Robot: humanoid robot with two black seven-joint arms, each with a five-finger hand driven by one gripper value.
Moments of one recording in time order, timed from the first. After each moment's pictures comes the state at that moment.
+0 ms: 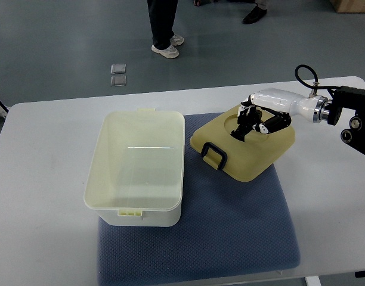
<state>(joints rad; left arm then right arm) 0.00 0.00 -0.07 -0.14 -0.06 -0.05 0.12 0.88 -0.56 0.38 0.95 -1.57 0.06 0.56</state>
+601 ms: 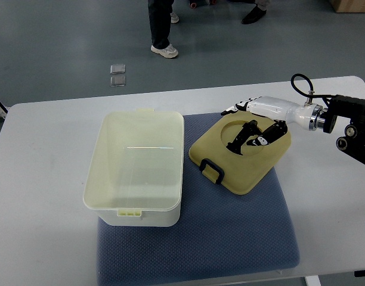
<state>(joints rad) 0.00 0.00 -0.07 -0.14 -0.06 -0.05 0.12 0.86 -0.54 0.37 0.94 -1.54 0.05 0.59</state>
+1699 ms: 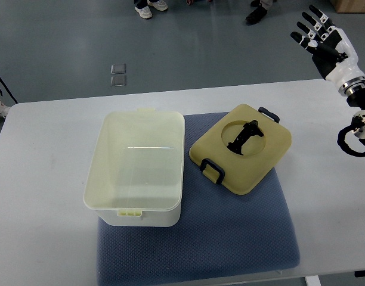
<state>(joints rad) 0.01 0.00 -0.07 -0.14 -0.06 -0.05 0.13 0.83 -0.48 0.53 0.77 0.03 0.18 0.52</state>
